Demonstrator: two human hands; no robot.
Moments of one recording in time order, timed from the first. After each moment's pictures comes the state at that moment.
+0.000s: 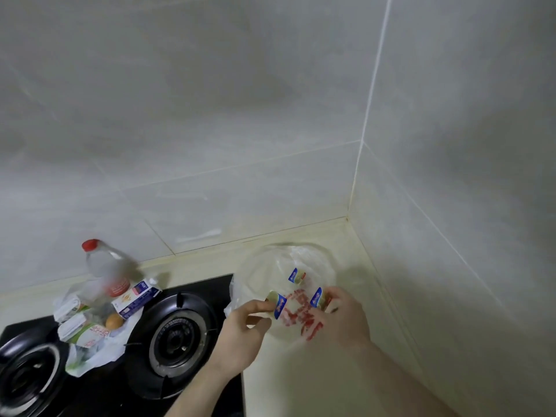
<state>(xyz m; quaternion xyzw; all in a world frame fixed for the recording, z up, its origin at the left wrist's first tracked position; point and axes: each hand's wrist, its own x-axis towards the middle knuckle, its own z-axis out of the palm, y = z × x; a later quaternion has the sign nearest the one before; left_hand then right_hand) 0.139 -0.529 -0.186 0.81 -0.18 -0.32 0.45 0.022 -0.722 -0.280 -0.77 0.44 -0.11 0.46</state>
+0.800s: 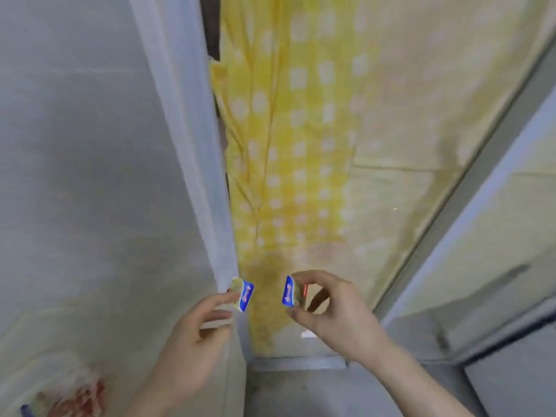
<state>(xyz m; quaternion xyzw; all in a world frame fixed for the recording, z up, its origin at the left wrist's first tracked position) -0.091 -0.520 -0.087 0.45 -0.69 -0.52 0.23 -0.326 -0.423 -0.074 -0.51 0.74 -0.37 0.24</state>
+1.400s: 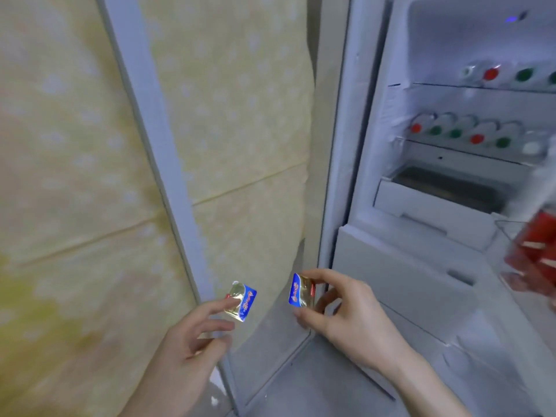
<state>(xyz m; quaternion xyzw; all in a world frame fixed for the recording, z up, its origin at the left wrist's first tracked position) -0.431 -0.340 -0.018 0.16 -0.79 -0.59 0.08 -0.547 -0.109 -0.012 -0.23 0.86 -0.45 0.03</state>
